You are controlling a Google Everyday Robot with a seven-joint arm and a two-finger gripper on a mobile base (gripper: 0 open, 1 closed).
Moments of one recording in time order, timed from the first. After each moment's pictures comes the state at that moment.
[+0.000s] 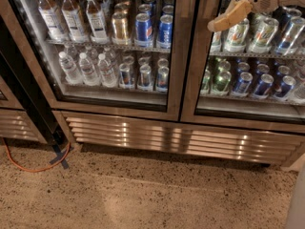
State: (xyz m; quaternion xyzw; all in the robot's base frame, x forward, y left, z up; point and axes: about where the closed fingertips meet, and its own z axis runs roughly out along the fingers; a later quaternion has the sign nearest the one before) arm 0.701 -0.176 1.029 -0.55 0.61 0.16 0.55
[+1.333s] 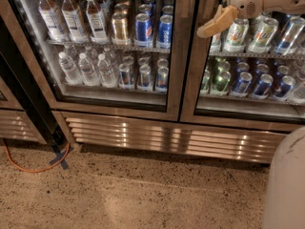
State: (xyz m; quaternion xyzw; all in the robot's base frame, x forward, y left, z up) arm 0.694 -0.137 1.009 -0.57 0.58 0.25 0.53
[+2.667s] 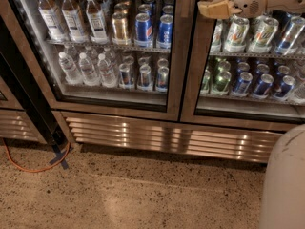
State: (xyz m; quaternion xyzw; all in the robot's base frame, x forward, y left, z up) arm 0.694 -0.143 1.011 -0.57 0.58 0.25 0.53
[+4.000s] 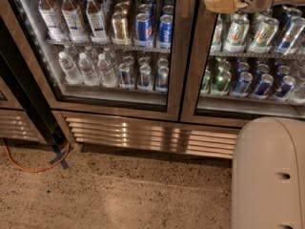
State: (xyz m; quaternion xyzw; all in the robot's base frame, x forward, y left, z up) arm 0.705 -0.161 1.019 -0.57 0.58 0.25 0.53
